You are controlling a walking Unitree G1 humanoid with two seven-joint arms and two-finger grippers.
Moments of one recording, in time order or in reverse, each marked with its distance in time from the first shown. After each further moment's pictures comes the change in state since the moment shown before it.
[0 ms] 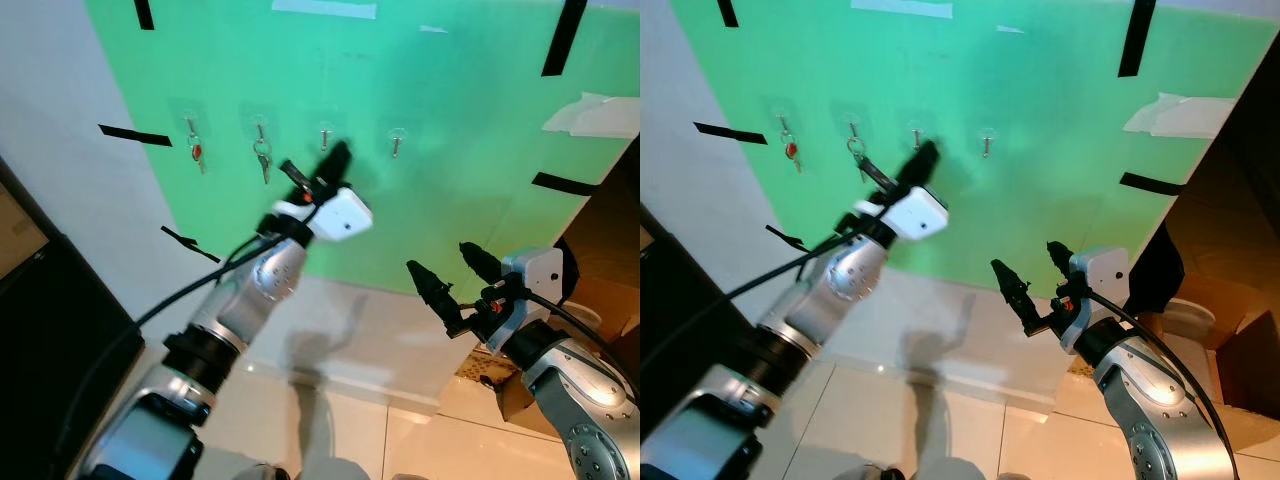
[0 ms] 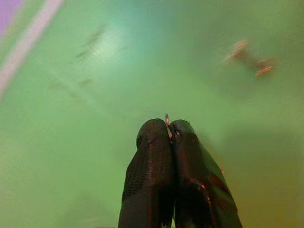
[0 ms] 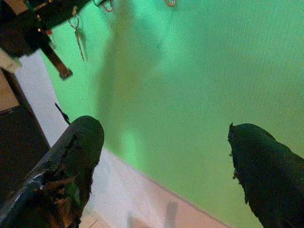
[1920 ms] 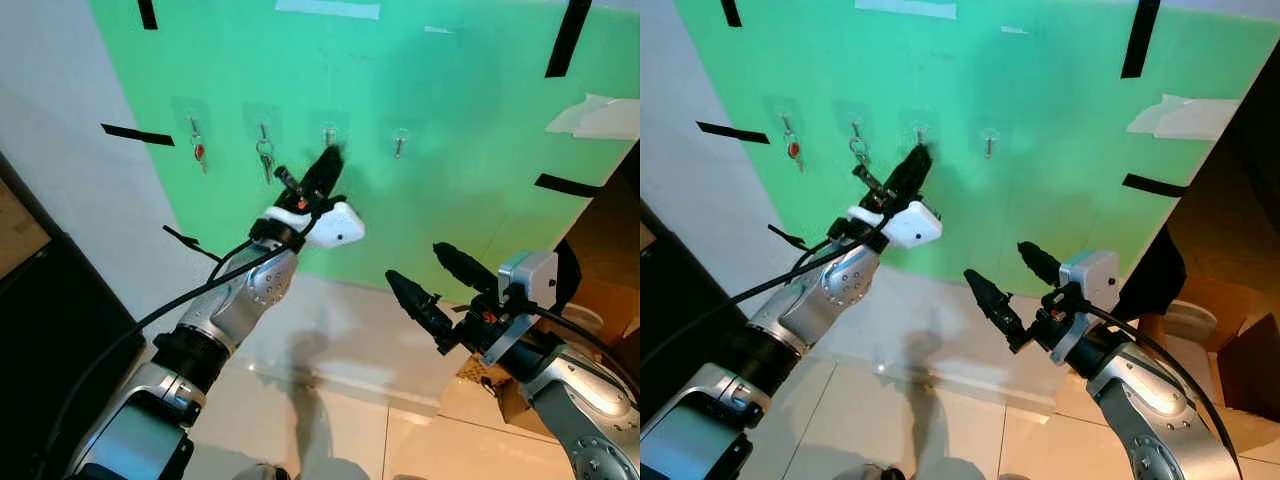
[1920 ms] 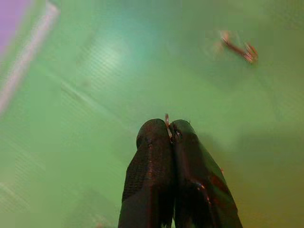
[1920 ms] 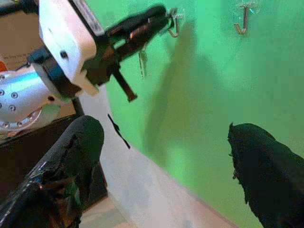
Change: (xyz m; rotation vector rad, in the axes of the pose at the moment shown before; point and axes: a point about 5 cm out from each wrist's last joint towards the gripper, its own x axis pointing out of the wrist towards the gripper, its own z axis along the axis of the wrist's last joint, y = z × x) left arm -0.006 -0.006 -0.002 0.074 -0.061 -0.015; right arm -0.006 0.021 0.010 0.042 -0.058 0.200
